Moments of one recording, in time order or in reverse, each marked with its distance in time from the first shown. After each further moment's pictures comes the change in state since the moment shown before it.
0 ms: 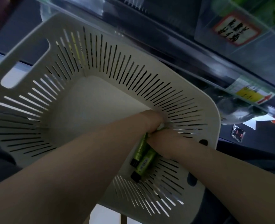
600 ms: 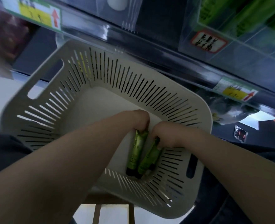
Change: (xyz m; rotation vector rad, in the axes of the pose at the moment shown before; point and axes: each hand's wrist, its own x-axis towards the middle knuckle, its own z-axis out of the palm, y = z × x) left_hand -0.045 -0.028 -0.014 0.145 -0.035 -0.019; right_hand -0.032 0.020 -0.022 0.284 0.151 -0.081
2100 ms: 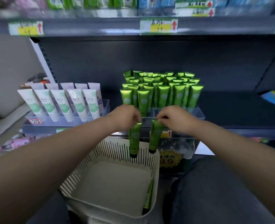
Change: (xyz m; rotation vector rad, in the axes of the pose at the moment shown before) left_hand -0.239 0.158 -0.149 0.234 0.866 0.054; right_hand -0.274 0.027 -0.049 0.282 1.203 0.083
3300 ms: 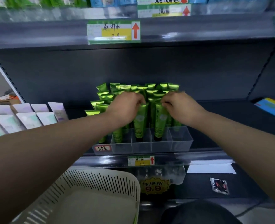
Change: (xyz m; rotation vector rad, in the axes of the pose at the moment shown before) left_hand 0.138 0.046 -0.015 0.018 0.314 0.030; right_hand 0.056 0.113 -0.059 -0.114 0.262 0.076
